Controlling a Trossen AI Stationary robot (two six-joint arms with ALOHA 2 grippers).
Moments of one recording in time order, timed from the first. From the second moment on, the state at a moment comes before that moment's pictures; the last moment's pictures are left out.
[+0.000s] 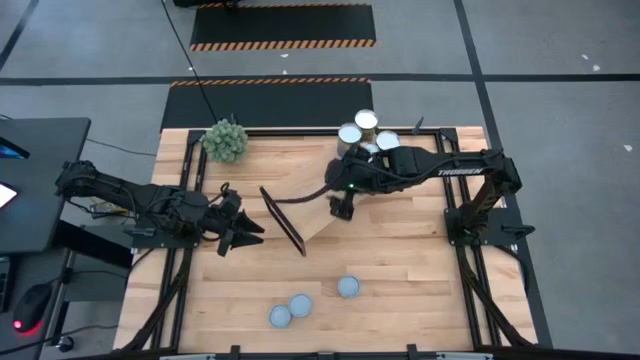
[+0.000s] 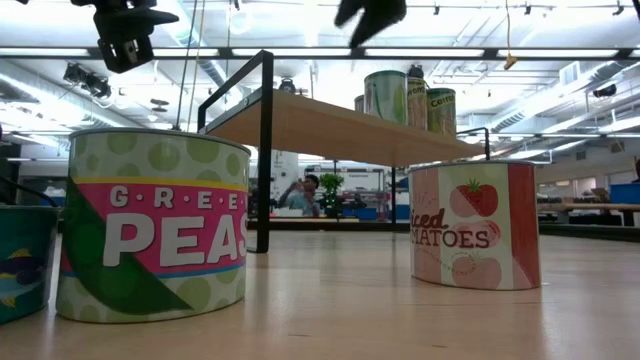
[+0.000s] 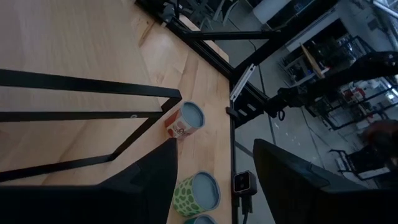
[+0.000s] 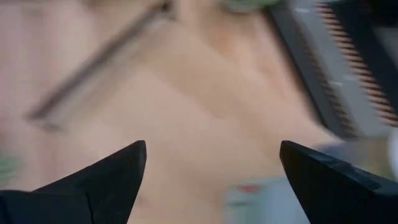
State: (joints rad) left arm -0.29 0.74 0.59 -0.17 -0.08 -0.81; right arm 0.08 1.71 1.82 -1.03 0.35 0.21
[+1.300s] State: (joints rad) left arm -0.31 0.74 0.59 -0.17 -0.13 -0.98; right arm 0.54 1.72 1.14 -0.27 0.21 0.07
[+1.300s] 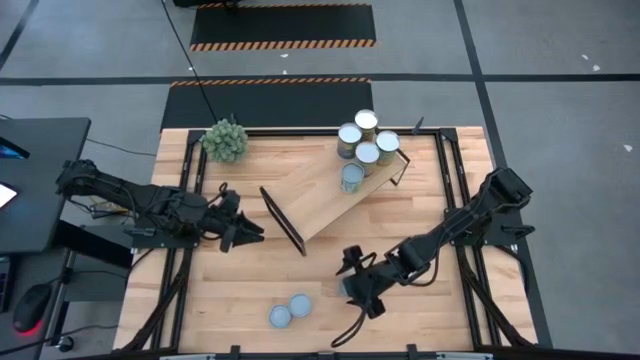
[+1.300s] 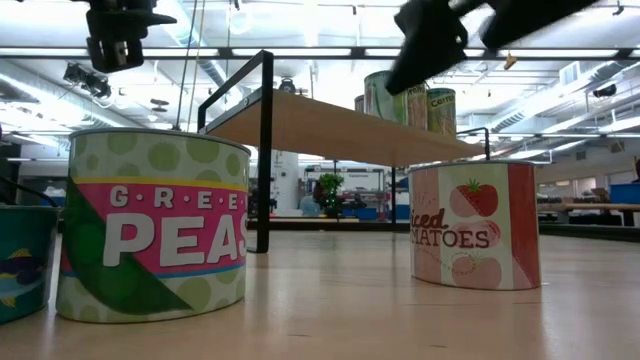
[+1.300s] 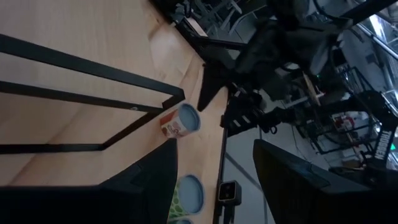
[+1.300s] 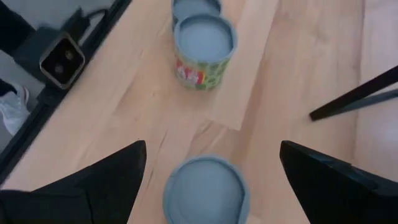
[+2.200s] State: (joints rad) left arm -0.32 0.74 0.59 -0.17 -0.13 -0.97; right arm 0.54 1.72 0.96 -0.06 0.19 0.08
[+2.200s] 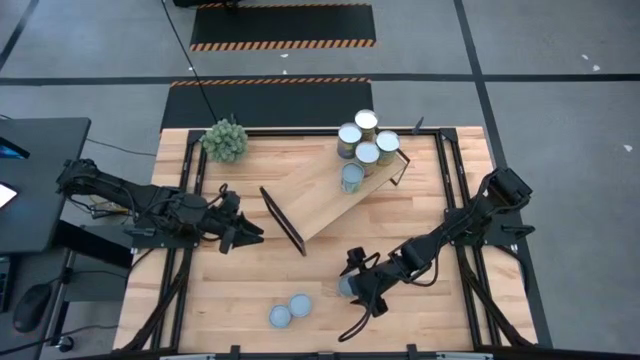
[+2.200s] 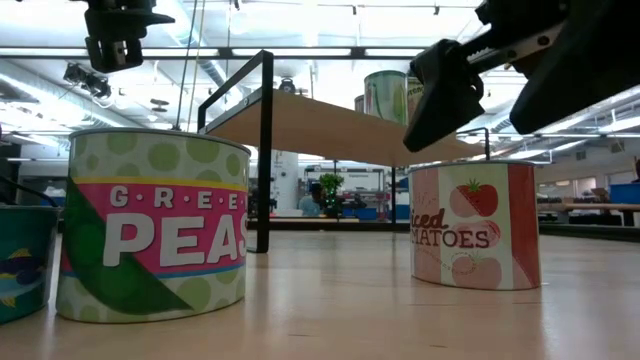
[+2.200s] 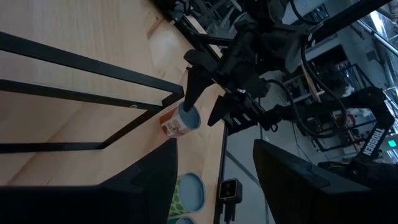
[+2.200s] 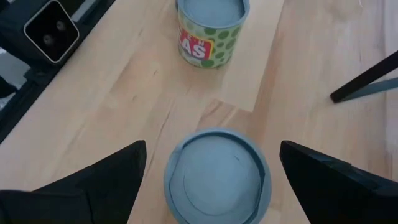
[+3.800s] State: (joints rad) left arm -0.32 0.74 0.59 -0.12 -0.15 -0.98; right arm 0.45 1.71 0.85 0.10 0.11 0.26
